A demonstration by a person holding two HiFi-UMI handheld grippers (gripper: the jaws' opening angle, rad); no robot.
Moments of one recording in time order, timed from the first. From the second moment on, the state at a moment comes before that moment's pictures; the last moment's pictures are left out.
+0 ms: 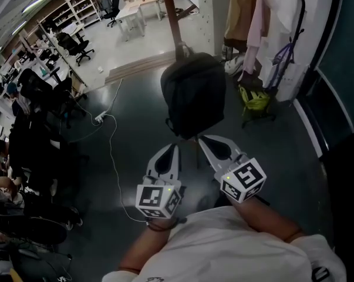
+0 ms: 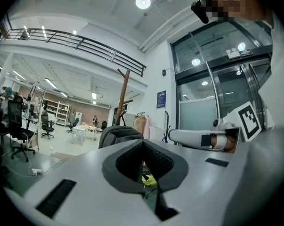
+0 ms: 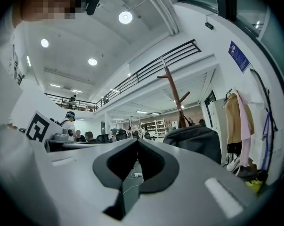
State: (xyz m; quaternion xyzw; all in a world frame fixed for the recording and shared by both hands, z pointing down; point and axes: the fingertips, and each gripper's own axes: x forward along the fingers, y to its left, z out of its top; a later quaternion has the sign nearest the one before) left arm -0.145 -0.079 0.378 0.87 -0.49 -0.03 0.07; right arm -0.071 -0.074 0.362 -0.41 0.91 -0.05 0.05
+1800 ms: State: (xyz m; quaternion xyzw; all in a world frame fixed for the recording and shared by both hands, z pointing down) left arm -0.051 -0.389 0.354 0.83 -0.54 -0.07 0.10; right arm 0.010 -0.412 0.346 -0.28 0.96 -0.03 0.03
